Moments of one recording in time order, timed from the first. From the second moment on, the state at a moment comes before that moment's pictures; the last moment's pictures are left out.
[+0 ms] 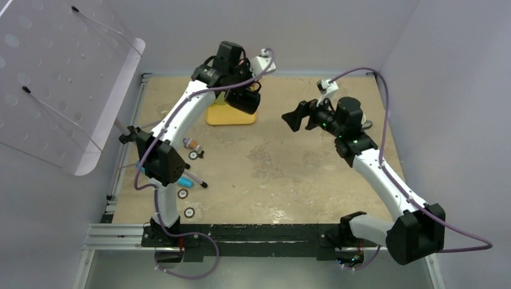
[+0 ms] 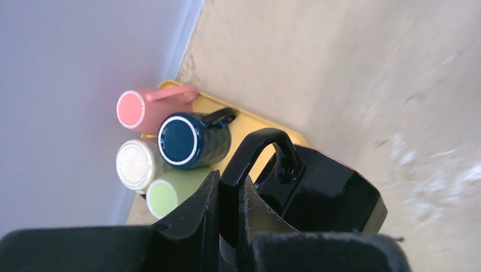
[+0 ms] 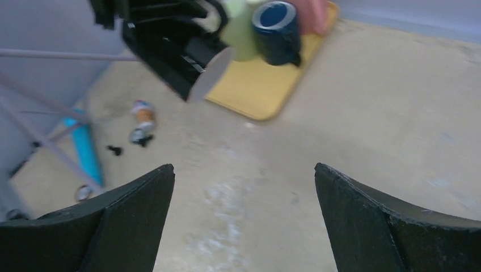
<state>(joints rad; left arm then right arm) -0.50 2.01 2.06 -0.72 0.17 0.75 0.26 1.17 0.95 -0.02 -0.37 0.21</state>
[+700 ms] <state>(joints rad) -0.49 1.85 2.16 -0.92 0.55 0.23 0.51 1.33 0.91 0.61 -0.58 0.61</state>
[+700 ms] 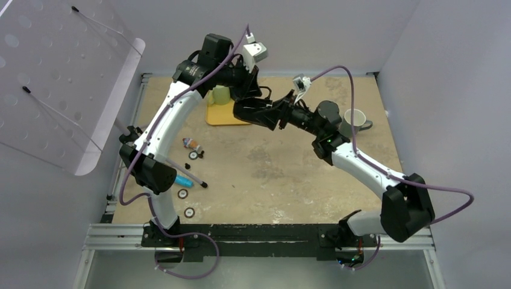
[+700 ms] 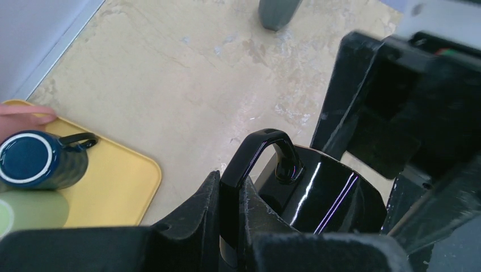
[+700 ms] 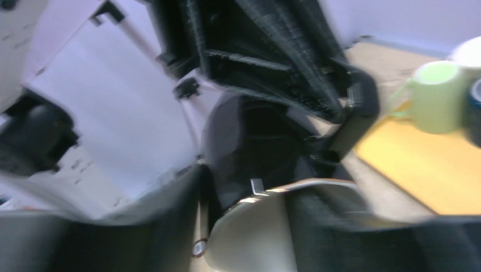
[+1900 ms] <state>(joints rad) -0.28 2.15 2.18 -0.85 0.15 0.42 0.41 1.87 1.49 -0.76 0.03 -0.06</state>
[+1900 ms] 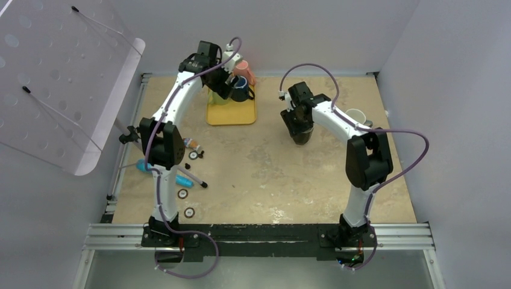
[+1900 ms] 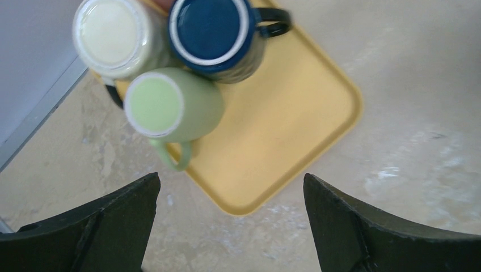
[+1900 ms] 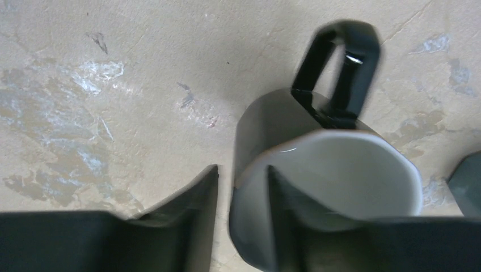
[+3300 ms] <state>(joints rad) -0.17 2.20 2.07 -0.95 0.23 0.50 0.45 1.33 1.21 -0.40 -0.08 0.08</state>
